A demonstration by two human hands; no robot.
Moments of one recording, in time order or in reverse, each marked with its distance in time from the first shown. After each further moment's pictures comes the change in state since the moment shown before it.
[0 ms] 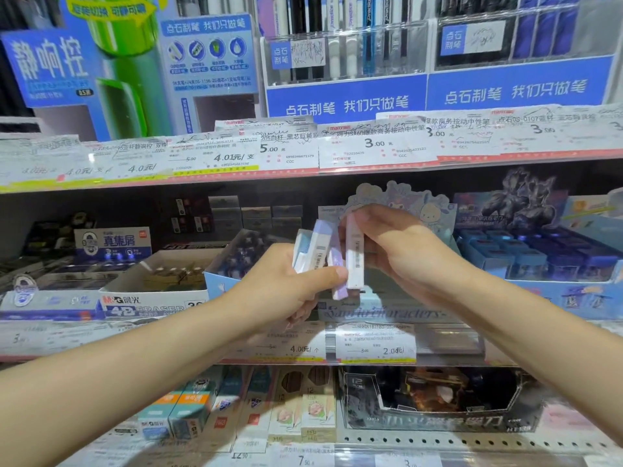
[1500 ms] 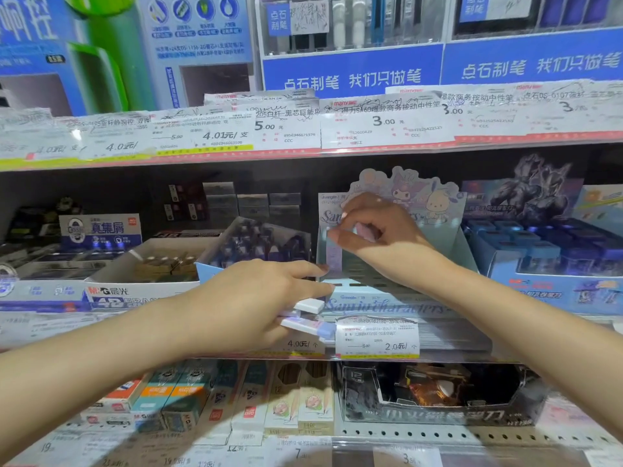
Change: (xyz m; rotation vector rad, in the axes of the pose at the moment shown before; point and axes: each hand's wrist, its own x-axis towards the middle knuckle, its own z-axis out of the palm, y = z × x) left_hand 0.005 -0.045 -0.032 1.215 -0.213 0.389; right_hand 0.024 0.025 -0.006 -0.653 0.093 -0.296
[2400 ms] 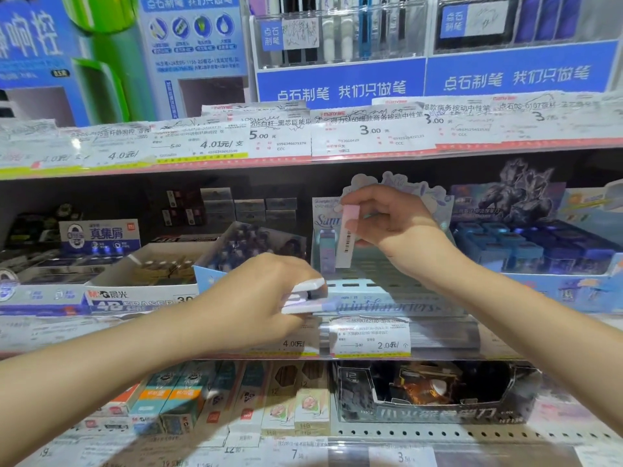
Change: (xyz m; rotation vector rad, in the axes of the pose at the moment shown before) left_hand 0.001 0.020 -0.022 -0.328 0.117 0.011; right_hand -0.006 -0.010 -0.019 0.334 0.044 0.069
